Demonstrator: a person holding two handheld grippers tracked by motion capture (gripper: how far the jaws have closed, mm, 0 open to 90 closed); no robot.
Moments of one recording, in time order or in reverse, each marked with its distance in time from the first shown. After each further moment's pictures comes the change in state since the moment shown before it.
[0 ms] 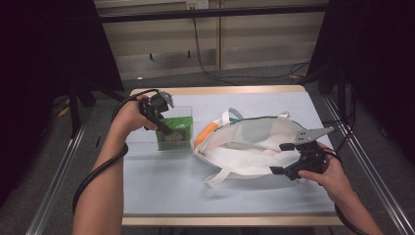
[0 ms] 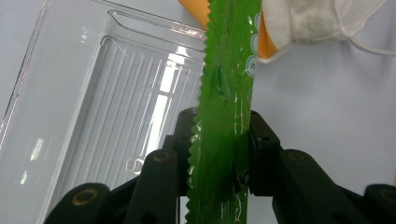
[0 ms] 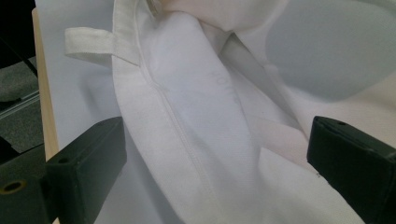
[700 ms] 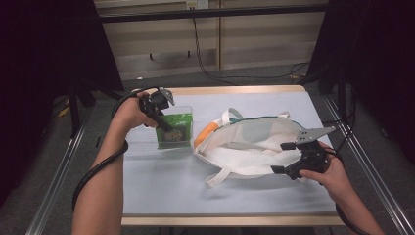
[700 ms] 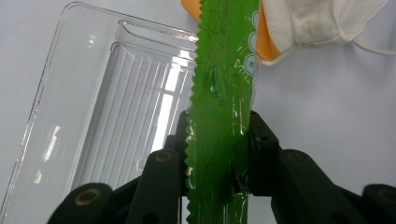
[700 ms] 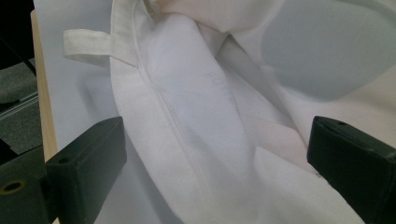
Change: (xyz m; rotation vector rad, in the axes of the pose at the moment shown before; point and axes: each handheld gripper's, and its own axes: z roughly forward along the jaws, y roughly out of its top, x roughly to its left) left arm 0.001 0.007 -0.007 0.017 0.013 0.025; right arm -0.002 0.000 -0.003 -0.006 -0.005 0.003
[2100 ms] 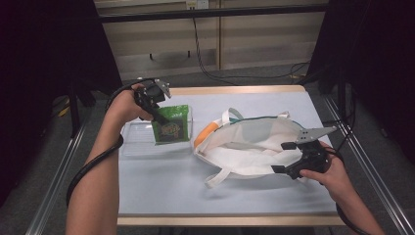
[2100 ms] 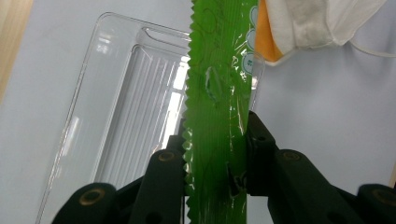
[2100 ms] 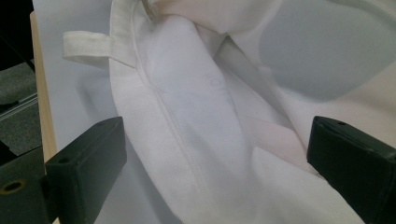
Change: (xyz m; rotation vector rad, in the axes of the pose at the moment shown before) left arm 0.001 0.004 -0.027 0.008 0.050 0.007; right arm 0.000 0.000 -0.002 -0.006 -0.007 0.001
